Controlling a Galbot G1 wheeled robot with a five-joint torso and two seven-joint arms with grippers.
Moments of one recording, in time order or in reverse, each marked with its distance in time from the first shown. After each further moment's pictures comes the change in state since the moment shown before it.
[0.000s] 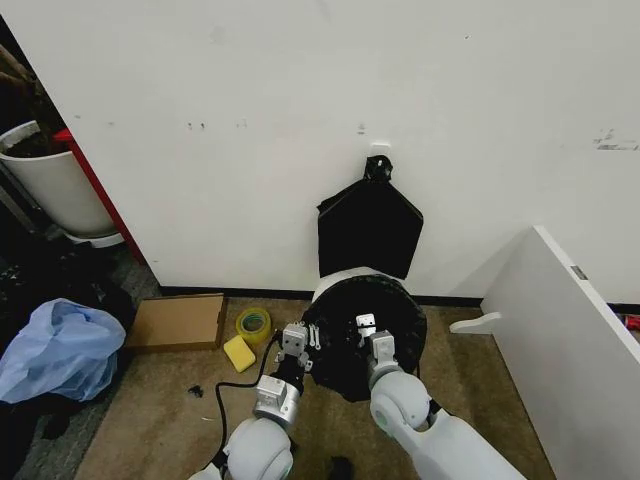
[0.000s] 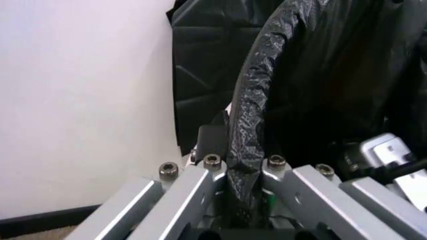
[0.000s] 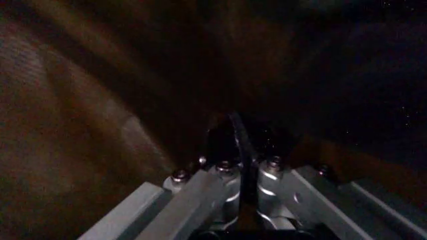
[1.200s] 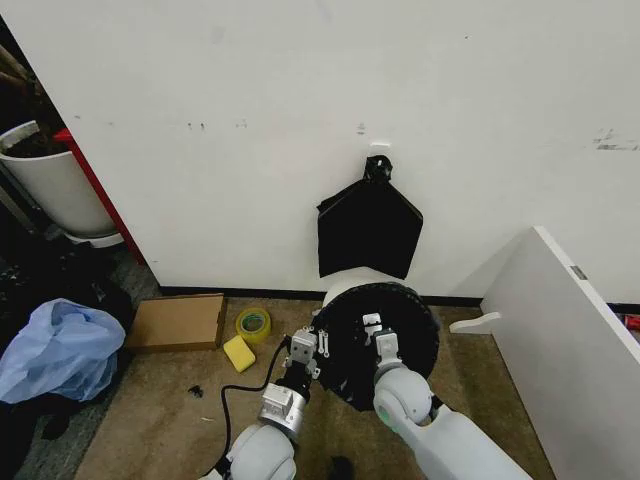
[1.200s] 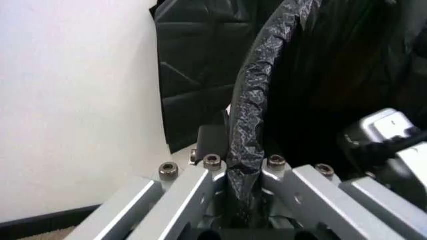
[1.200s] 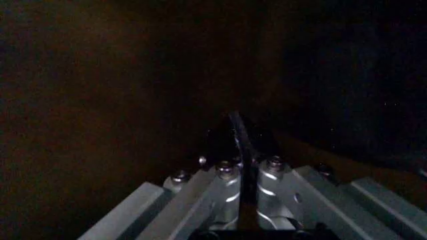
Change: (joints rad) left arm 0.000 0.005 0.025 0.016 0.024 -0.018 0.015; right arm -0.017 -0.023 0.012 0.039 -0.017 -0.029 0.024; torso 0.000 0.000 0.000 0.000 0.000
